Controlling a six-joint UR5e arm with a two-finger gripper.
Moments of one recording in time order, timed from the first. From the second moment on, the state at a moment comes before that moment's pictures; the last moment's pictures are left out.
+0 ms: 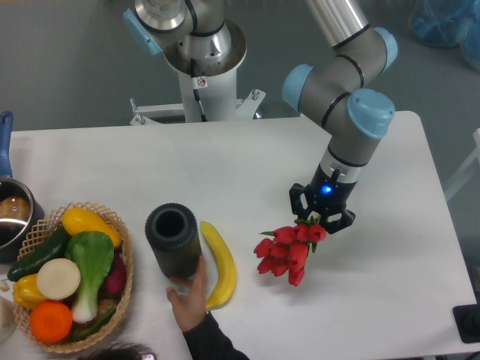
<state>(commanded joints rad) 2.76 -2.01 -1.76 -0.87 1.19 1.30</state>
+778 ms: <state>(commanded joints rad) 2.79 -2.02 -1.70 -0.87 1.19 1.30</state>
